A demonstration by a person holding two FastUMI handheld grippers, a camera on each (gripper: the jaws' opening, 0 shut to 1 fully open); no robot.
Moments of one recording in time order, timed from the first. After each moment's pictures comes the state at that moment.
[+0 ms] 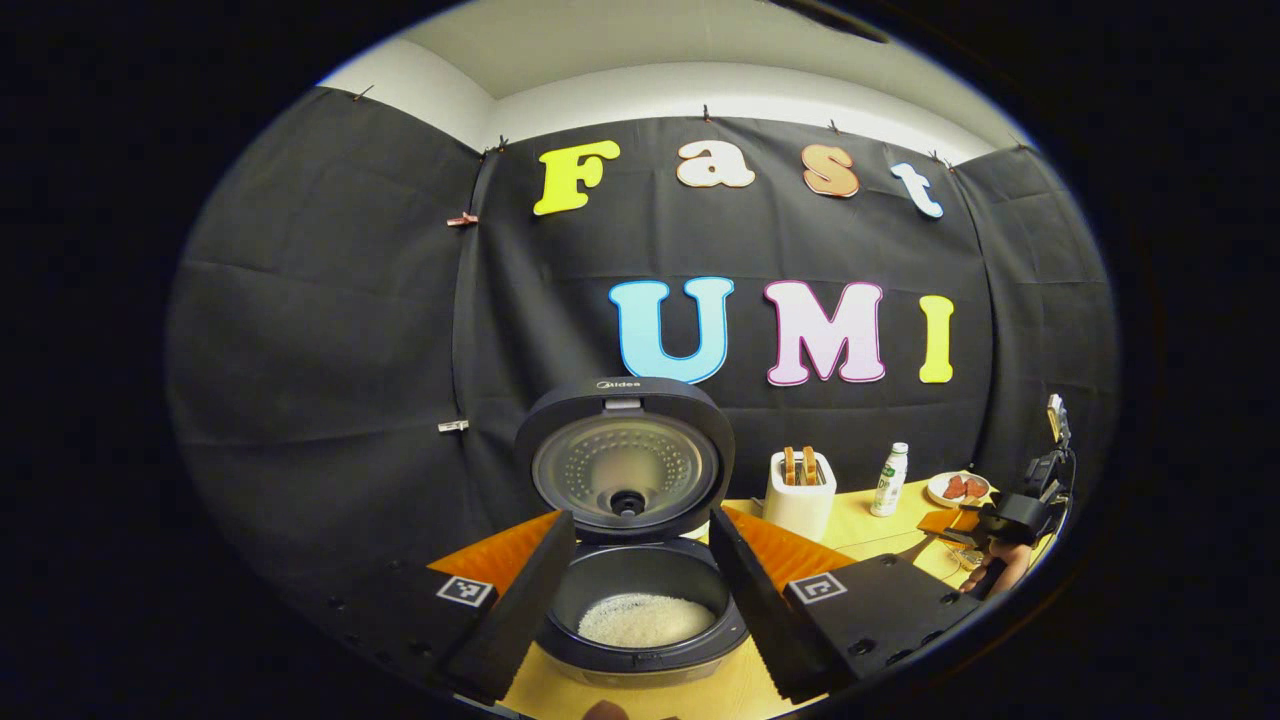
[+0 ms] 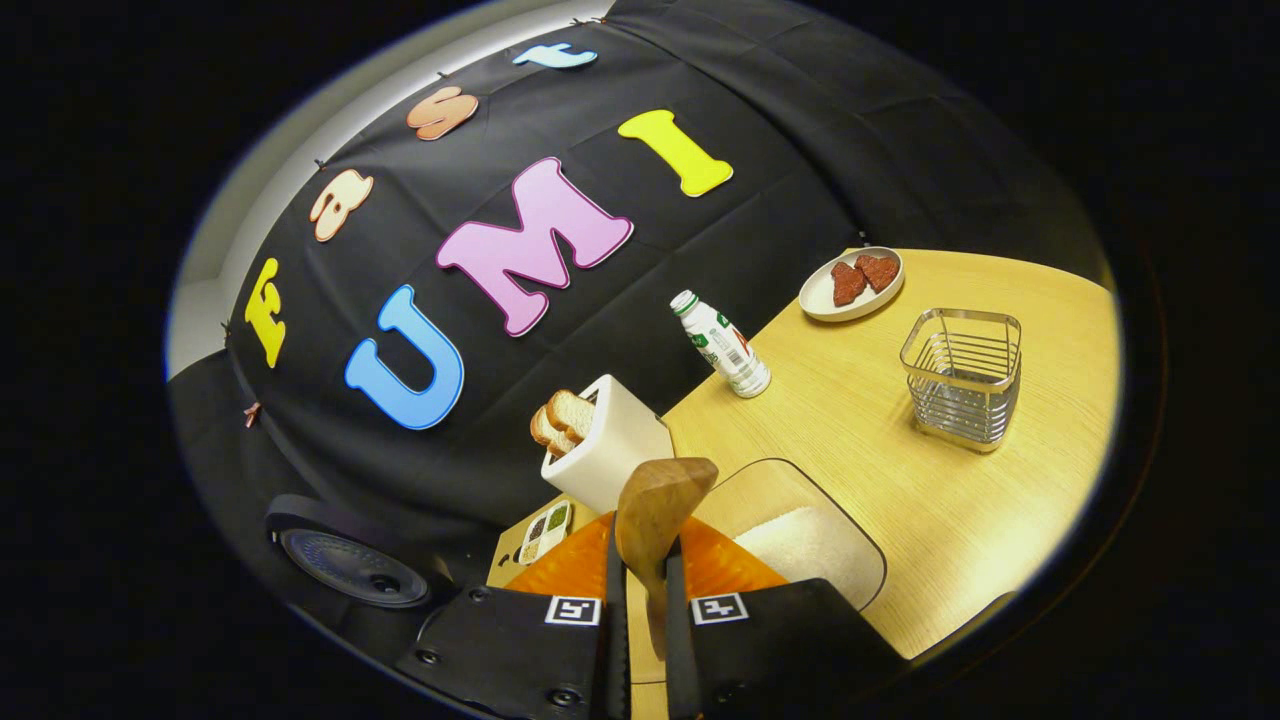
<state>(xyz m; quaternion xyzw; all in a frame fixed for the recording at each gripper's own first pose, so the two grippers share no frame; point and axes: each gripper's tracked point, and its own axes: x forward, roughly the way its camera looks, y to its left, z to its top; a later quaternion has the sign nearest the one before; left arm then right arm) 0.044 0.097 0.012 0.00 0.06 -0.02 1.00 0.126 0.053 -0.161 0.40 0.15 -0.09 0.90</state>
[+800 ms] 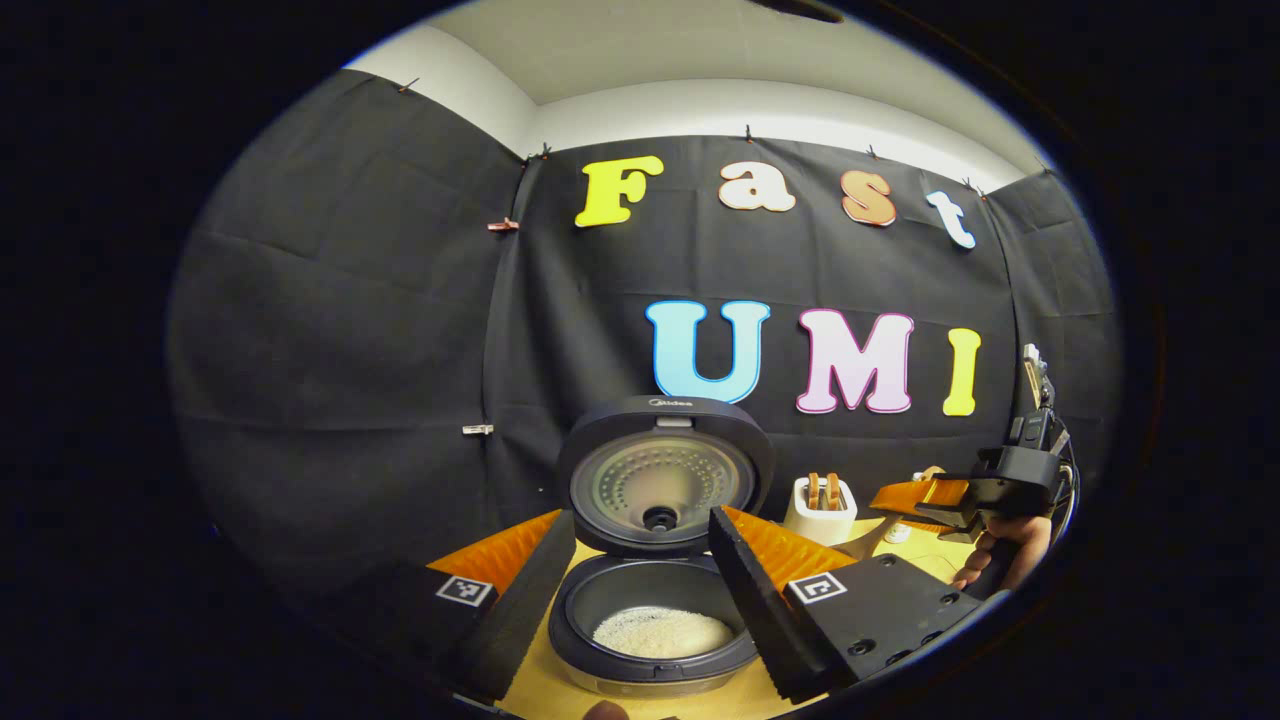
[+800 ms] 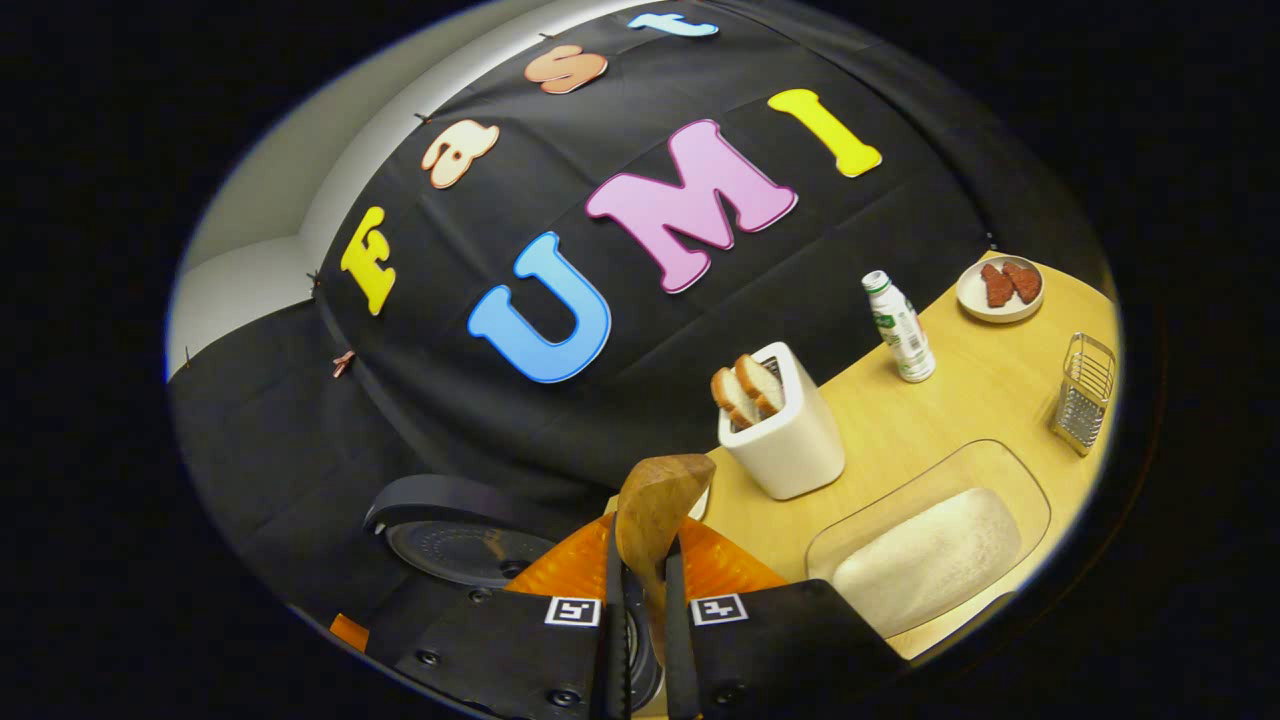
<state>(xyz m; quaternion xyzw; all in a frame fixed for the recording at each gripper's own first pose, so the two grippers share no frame) 0.044 0.141 0.019 -0.04 0.03 0.02 1.00 0.160 0.215 -0.048 0.38 0.15 0.08 0.91</state>
